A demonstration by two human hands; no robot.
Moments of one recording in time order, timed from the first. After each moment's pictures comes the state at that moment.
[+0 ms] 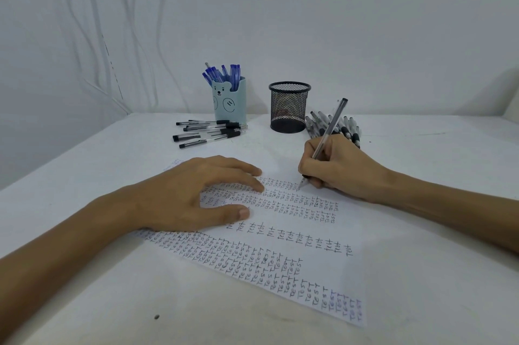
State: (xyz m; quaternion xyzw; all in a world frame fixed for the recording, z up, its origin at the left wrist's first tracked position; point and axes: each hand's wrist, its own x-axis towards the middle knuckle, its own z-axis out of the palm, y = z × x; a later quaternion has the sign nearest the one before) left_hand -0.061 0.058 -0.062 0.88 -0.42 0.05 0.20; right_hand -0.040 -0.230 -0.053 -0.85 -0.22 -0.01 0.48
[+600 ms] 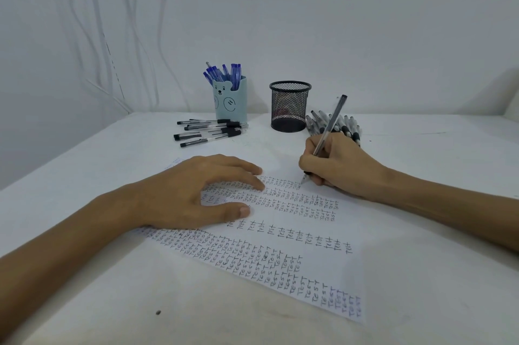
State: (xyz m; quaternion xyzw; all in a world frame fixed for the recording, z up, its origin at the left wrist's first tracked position) left_hand -0.059 0.058 -0.063 0.88 -0.42 0.05 0.20; right_hand -0.038 -0.228 -0.053 -0.86 -0.19 -0.03 0.47
